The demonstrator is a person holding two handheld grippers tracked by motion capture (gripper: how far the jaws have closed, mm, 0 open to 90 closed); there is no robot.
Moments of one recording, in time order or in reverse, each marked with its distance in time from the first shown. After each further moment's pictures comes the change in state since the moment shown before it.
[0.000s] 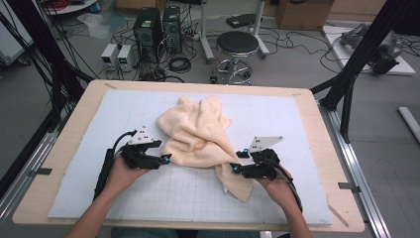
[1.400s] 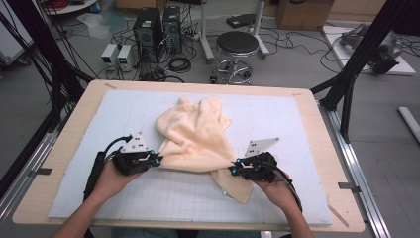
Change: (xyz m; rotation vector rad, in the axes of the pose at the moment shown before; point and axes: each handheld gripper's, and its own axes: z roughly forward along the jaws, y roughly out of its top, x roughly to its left) left arm -0.020 -0.001 -0.045 0.040 -0.038 0.129; right arm 0.014 0.005 -0.001 0.018 0.130 -0.040
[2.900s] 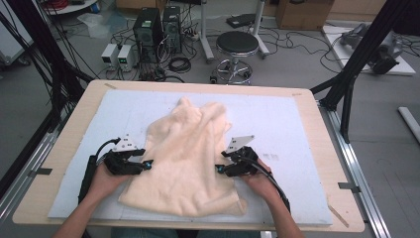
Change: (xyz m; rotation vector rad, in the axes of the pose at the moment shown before) left arm 0.040 -0.054 0.024 0.066 0.079 -0.130; right arm -0.025 0.001 0.063 0.083 -0.110 -0.047
